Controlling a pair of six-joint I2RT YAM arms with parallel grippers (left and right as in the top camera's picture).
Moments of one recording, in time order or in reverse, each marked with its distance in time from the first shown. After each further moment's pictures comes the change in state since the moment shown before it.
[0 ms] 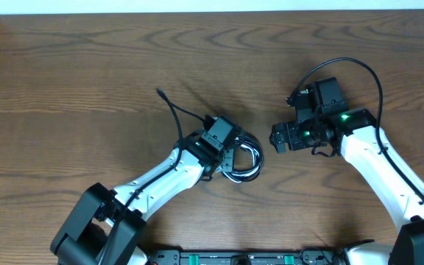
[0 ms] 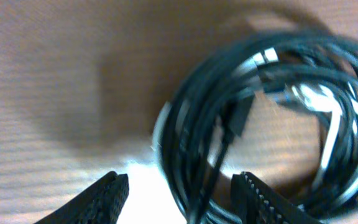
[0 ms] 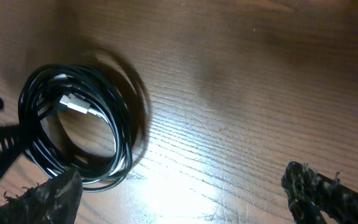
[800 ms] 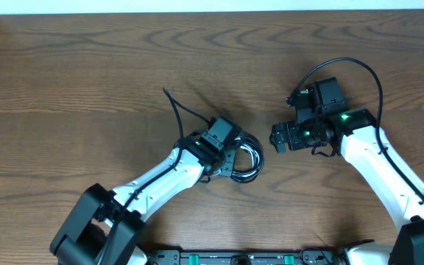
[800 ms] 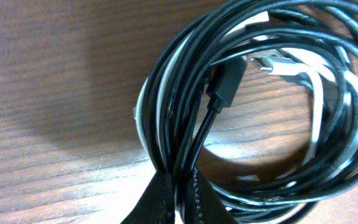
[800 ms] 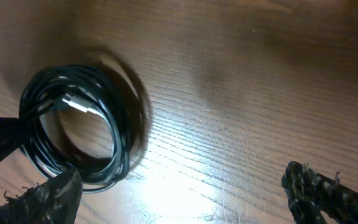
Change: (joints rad) left arm 0.000 -0.006 0.013 -0.031 0.046 0.092; right arm 0.000 0.000 0.000 0.001 0.001 0.000
